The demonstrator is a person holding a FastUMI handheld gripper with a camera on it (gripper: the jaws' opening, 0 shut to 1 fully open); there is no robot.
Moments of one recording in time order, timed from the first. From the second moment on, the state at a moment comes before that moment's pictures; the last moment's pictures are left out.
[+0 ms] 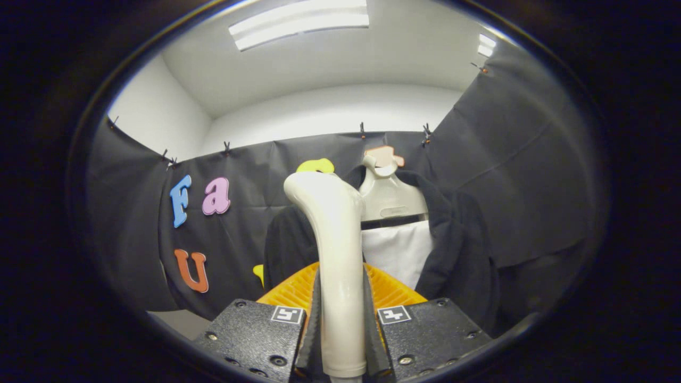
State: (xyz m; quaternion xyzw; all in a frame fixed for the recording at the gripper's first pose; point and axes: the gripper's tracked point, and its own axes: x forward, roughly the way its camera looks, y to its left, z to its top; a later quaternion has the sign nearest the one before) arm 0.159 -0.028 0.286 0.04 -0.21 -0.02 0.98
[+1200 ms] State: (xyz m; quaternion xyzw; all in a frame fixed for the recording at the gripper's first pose) arm 0.135 -0.048 0.159 0.01 -0.13 -0.10 0.99
